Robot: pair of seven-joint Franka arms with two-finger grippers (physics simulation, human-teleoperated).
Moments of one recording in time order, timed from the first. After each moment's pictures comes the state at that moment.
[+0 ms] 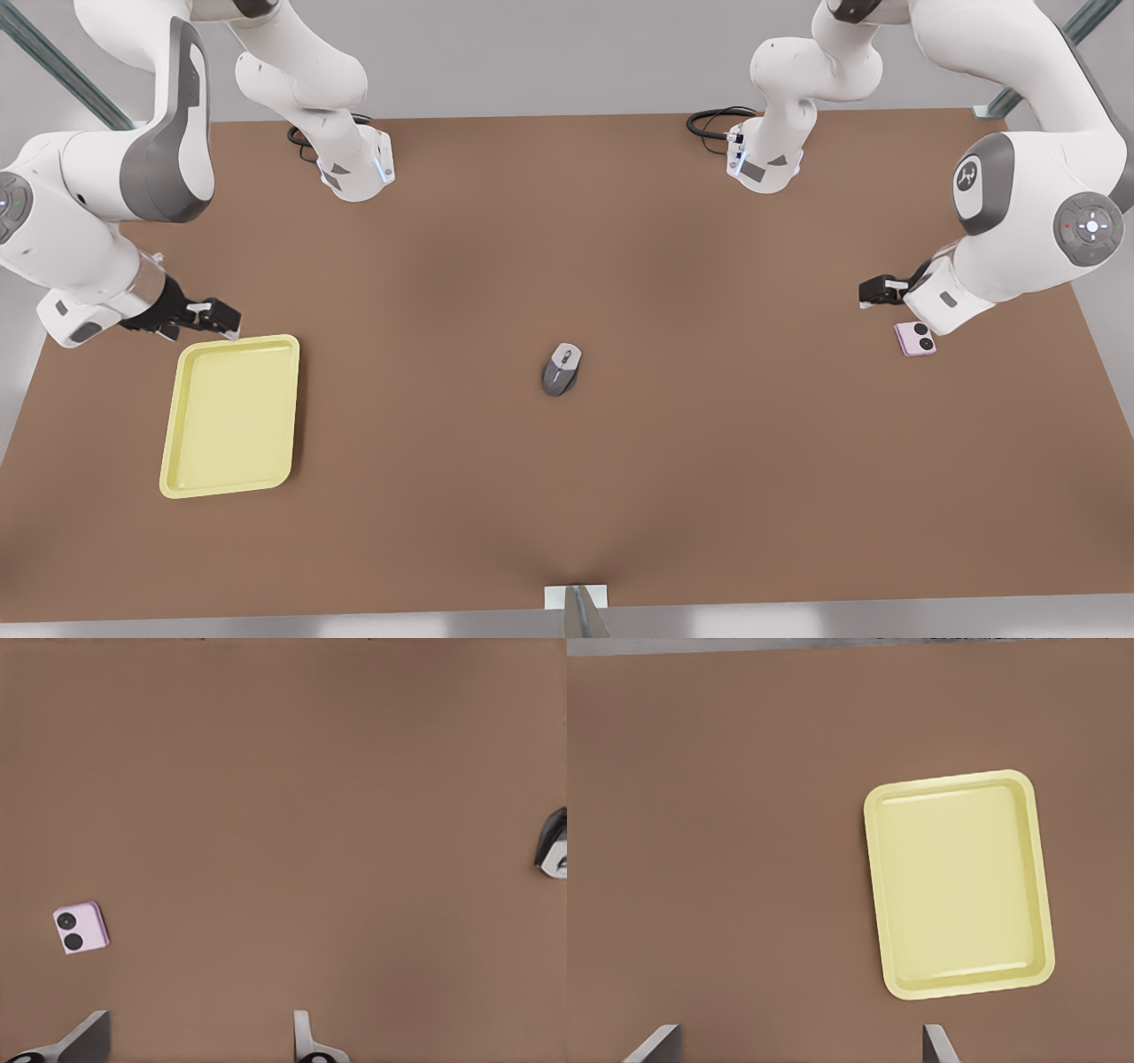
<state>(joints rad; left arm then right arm) -0.18 0.18 0.16 -1.45 -0.04 1.45 0.09 -0.09 0.11 0.08 -1.53 -0.01 1.66 0.03</state>
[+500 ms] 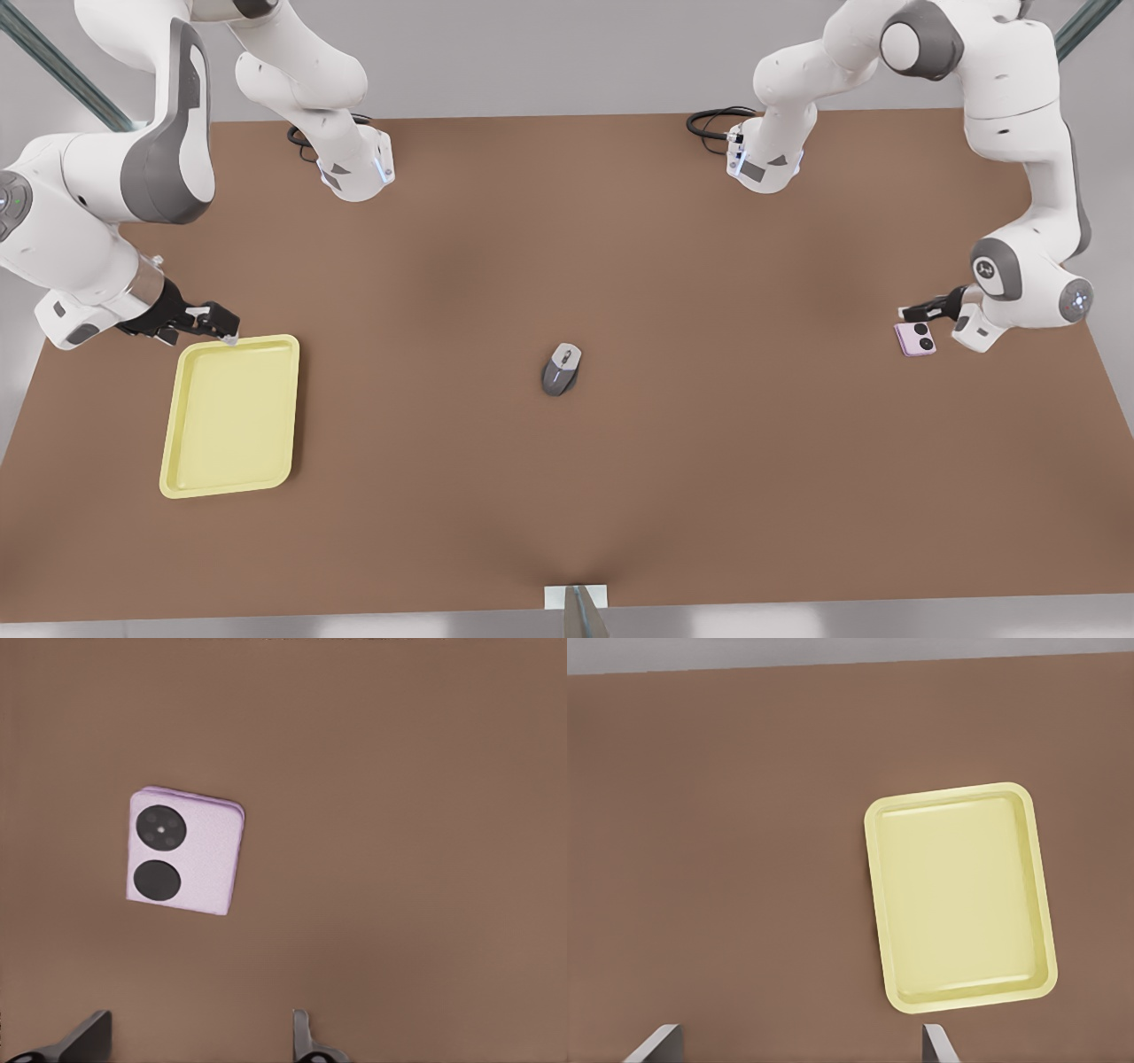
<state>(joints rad) 0.30 0.40 0.19 -2.02 -0.01 2.04 0.20 -0.09 0.12 0.08 -1.53 0.00 1.69 0.04</state>
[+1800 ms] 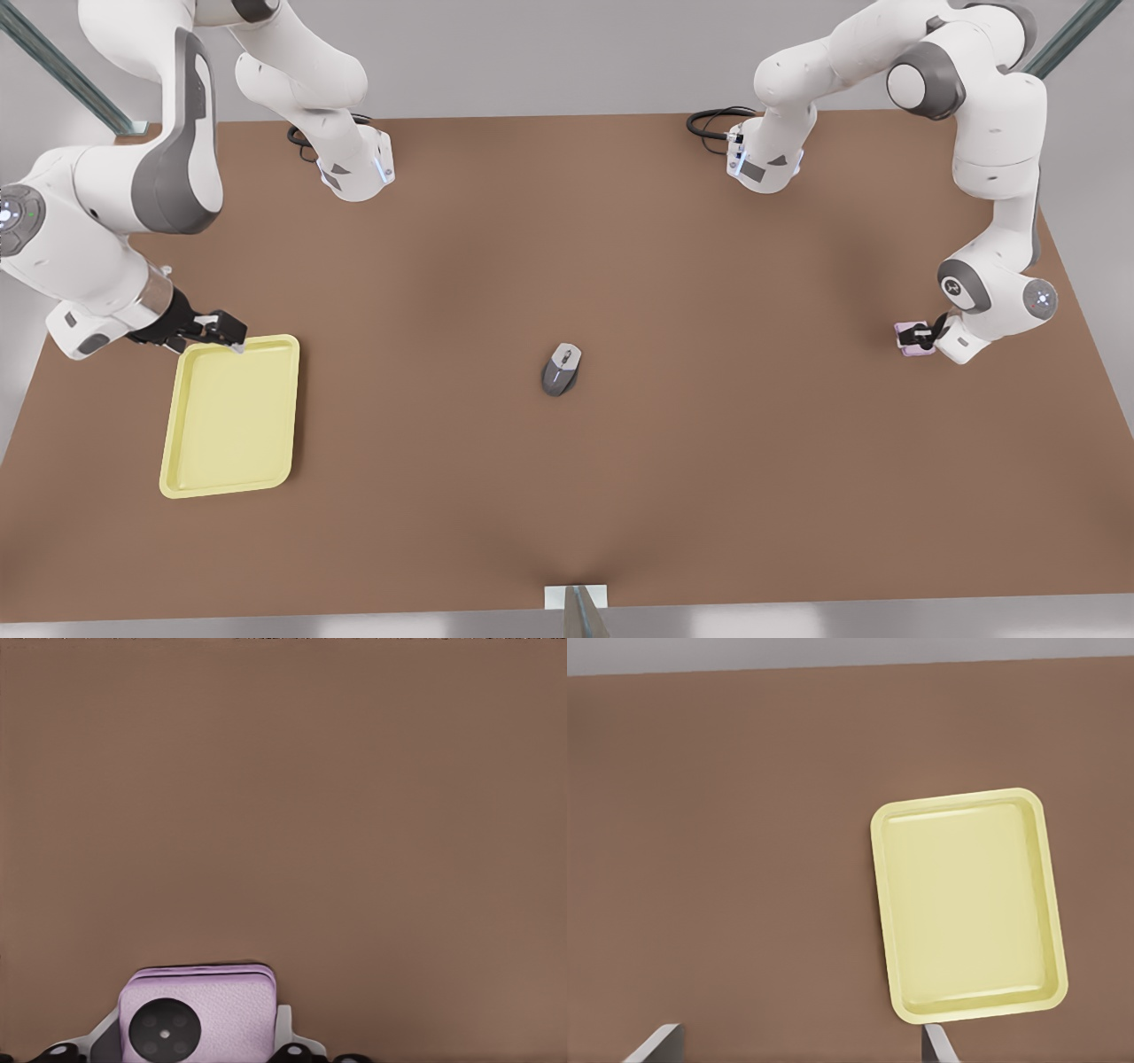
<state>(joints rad) 0.33 0.54 0.17 -2.06 -0.11 2.47 0.55 -0.08 0.14 0.09 -1.53 0.00 1.71 0.04</state>
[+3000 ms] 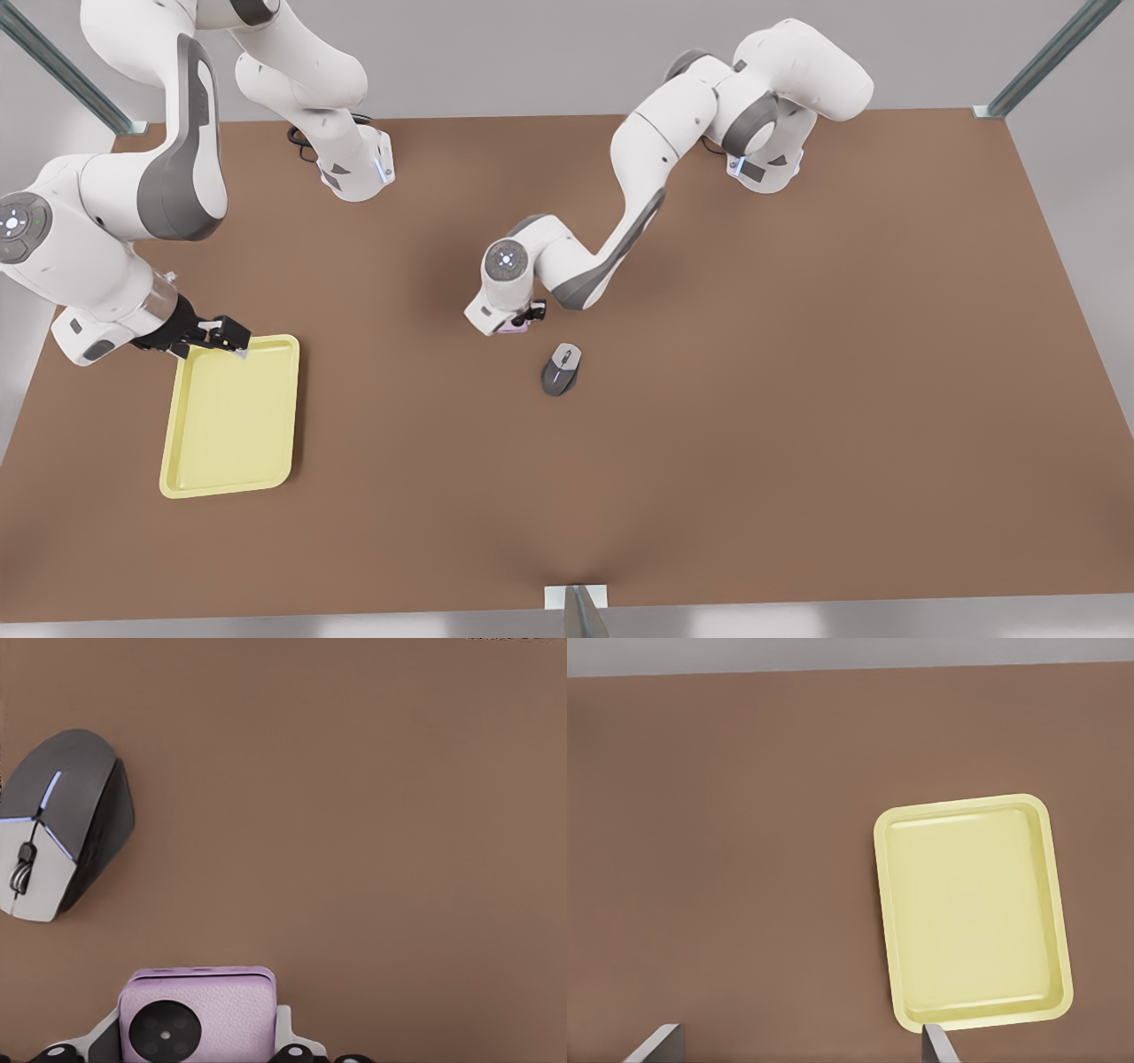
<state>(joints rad) -0.95 0.99 0.02 -1.04 -0.15 2.01 -0.91 -0.07 0.15 0.09 -1.53 0.00 1.73 0.04</state>
